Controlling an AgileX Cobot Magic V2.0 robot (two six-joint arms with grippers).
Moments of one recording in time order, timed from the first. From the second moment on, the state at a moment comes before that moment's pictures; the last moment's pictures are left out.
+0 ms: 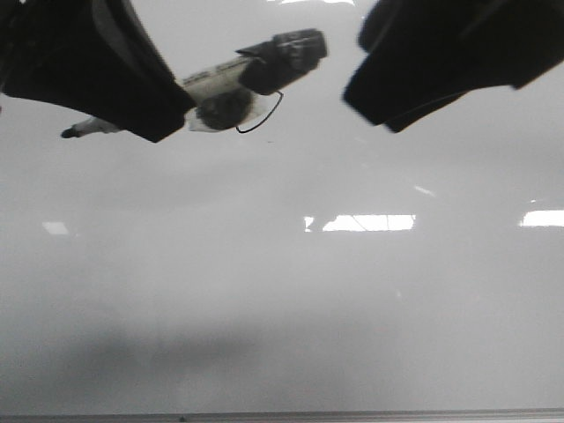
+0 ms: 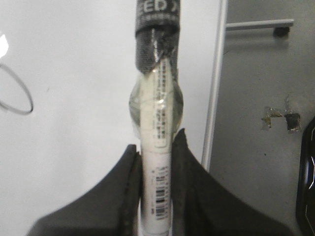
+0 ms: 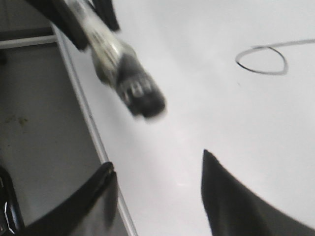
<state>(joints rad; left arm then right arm) -0.71 1.18 -0.88 -0.24 0.58 0.91 0.78 1.05 -0.81 -0.08 0.47 -0.35</state>
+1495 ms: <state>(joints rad) 0.11 1.41 -0.68 -0.58 0.06 0.62 0.23 0.42 -0.44 -0.05 0.44 0.01</state>
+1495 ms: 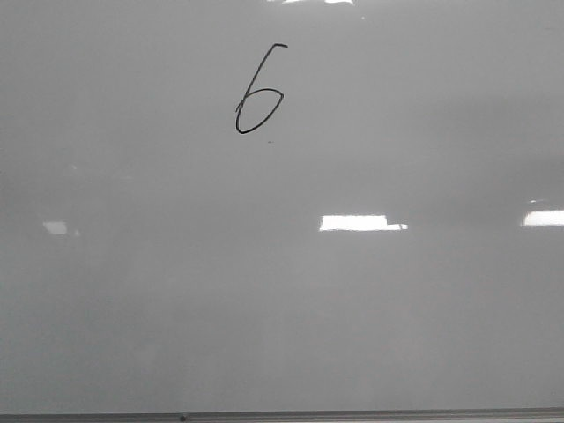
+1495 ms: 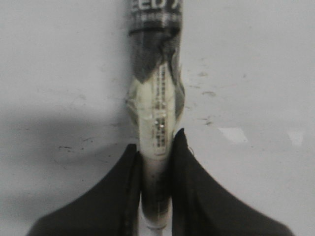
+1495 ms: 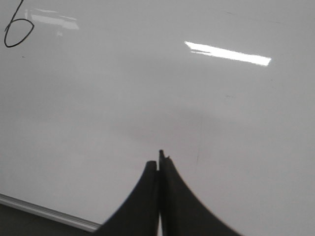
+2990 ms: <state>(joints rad) 0.03 0.58 -0.45 -0.57 0.20 0.70 0.23 0.27 -0.37 -0.05 0.36 0.01</state>
